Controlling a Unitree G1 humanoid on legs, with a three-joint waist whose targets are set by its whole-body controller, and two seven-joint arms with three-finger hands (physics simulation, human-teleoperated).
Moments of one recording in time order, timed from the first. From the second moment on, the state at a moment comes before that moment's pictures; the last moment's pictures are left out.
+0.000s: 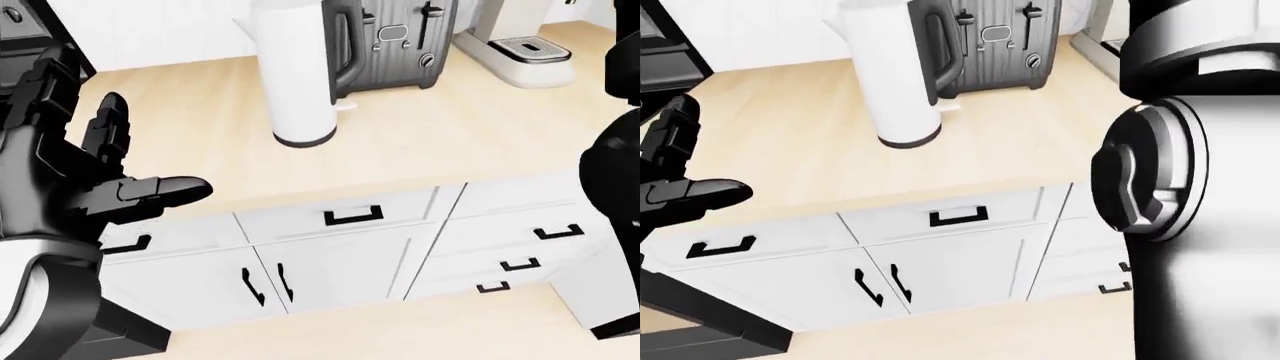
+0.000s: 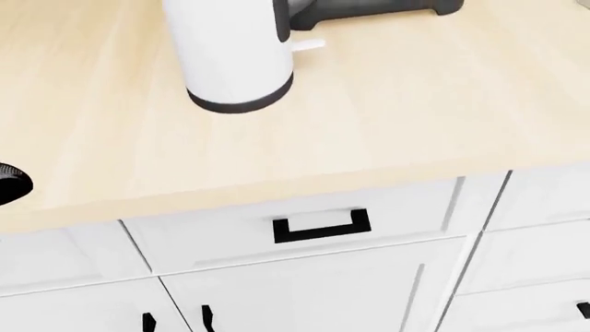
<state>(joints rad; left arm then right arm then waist) -0.34 0.56 0.52 -0.88 -1.06 0.95 0.59 -1.91 -0.50 -0.16 1.21 0.03 0.84 0.11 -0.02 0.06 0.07</state>
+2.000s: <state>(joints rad) -0.33 0.58 0.54 -0.87 -1.12 0.92 0.62 -1.91 -0.10 0.01 1.31 -0.51 0.58 0.54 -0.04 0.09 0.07</state>
